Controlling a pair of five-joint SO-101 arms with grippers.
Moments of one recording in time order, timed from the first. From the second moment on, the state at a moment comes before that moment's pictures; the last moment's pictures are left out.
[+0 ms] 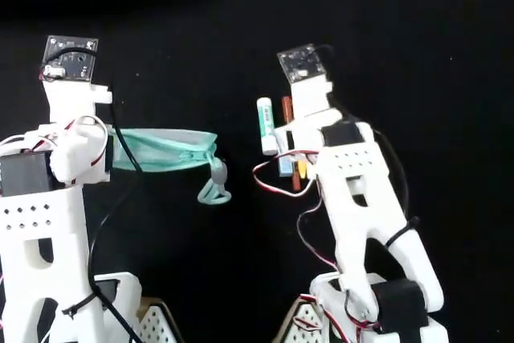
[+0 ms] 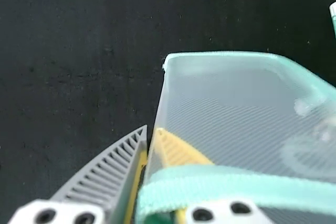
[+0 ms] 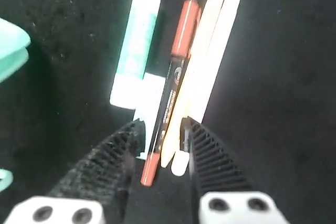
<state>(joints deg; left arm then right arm) -12.4 -38.1 22.6 86.3 -11.4 -9.6 -19.8 39.7 51.3 8.4</state>
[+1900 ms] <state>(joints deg) -12.4 -38.1 22.8 88.0 -8.4 -8.6 21.1 -15.4 72.9 13.2</state>
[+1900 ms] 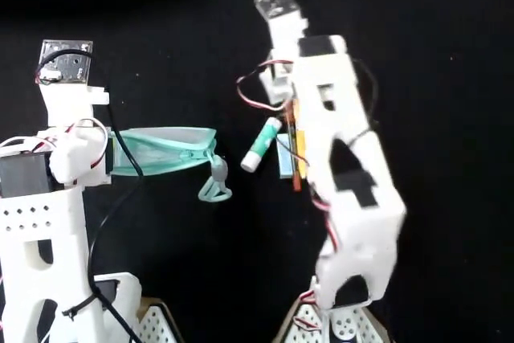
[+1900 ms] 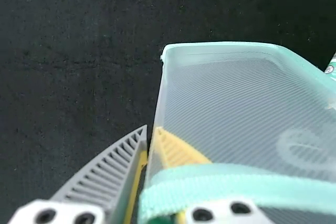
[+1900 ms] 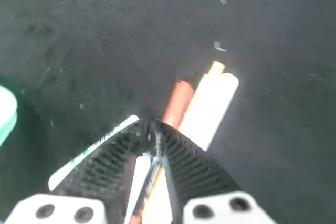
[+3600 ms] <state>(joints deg) -12.4 -38.1 22.9 88.0 -8.4 -16.8 45.2 -26.8 76.2 -11.5</state>
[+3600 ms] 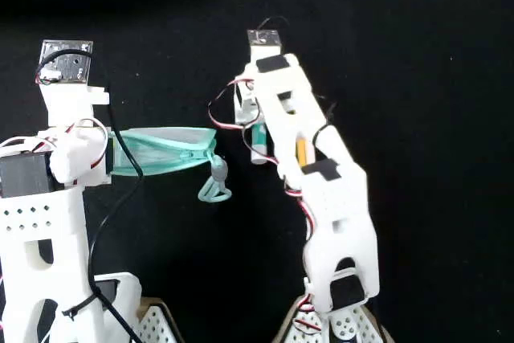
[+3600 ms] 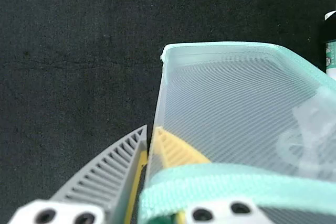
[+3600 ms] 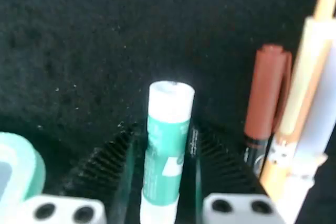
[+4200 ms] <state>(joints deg) -12.4 -38.1 22.9 88.0 -8.4 -13.7 8.9 1.9 72.1 2.1</state>
